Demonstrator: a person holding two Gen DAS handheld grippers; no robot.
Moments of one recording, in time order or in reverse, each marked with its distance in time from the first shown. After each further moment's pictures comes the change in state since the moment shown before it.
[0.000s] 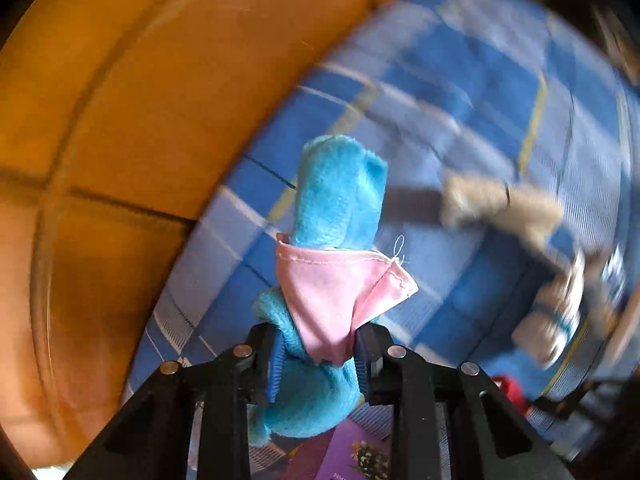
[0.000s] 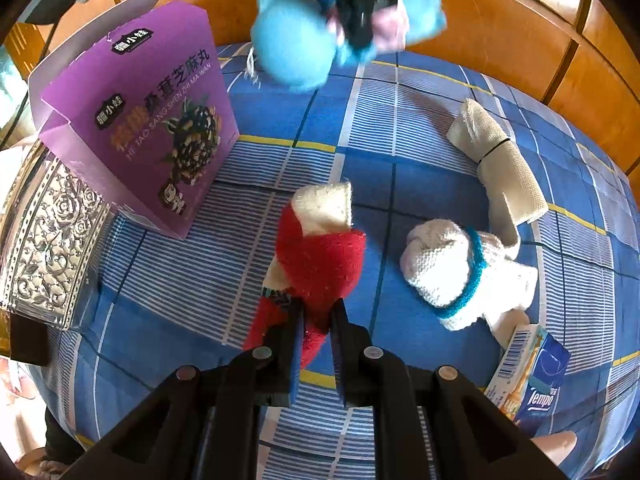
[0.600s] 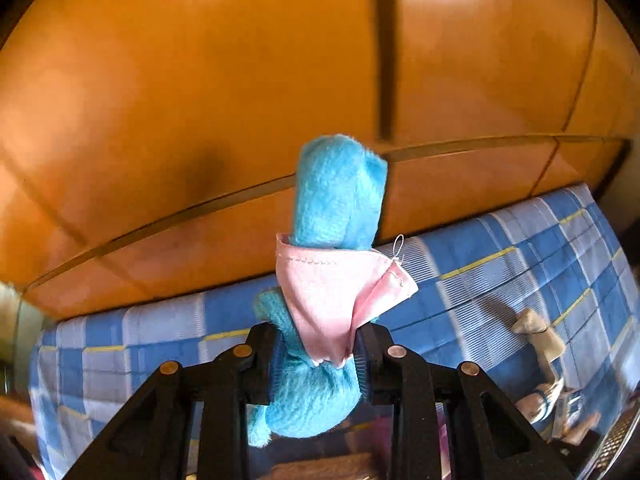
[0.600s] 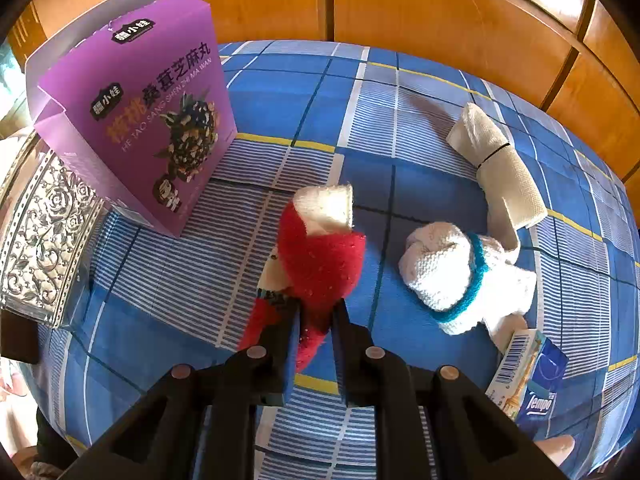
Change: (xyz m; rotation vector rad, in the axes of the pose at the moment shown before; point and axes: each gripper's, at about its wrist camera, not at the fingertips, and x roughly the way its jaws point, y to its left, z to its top) left arm -0.104 0.151 -0.136 -0.640 -0.268 0.115; right arm 0.000 0.005 -0.003 -0.015 -0.009 -0.024
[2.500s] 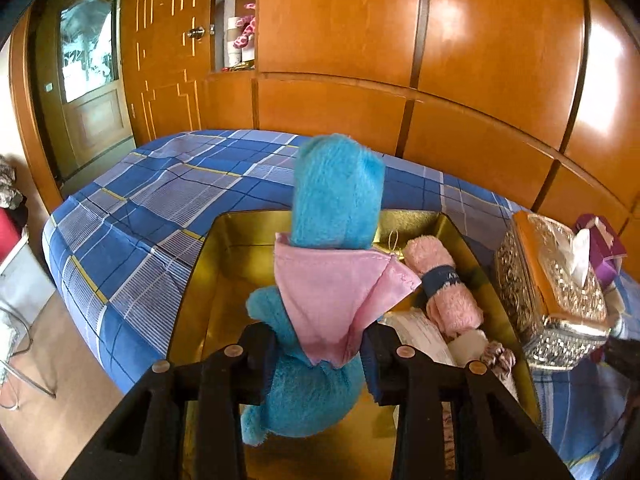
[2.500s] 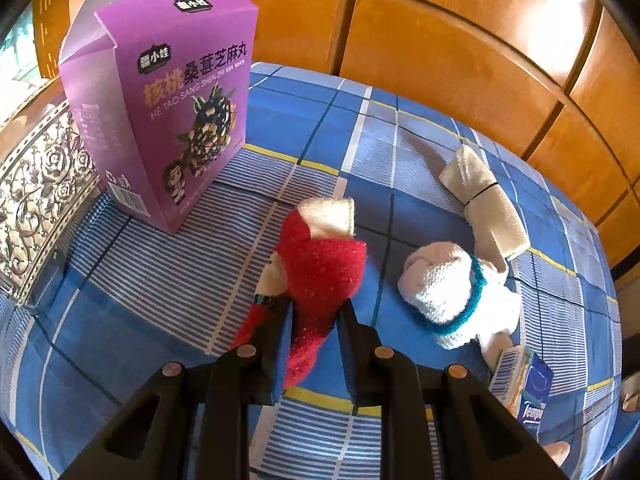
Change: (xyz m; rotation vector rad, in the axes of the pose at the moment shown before) left arm -0.112 0.161 -0.428 -0.580 -0.202 0.252; right arm -0.005 0.032 -0.032 -0.112 -0.164 -0.151
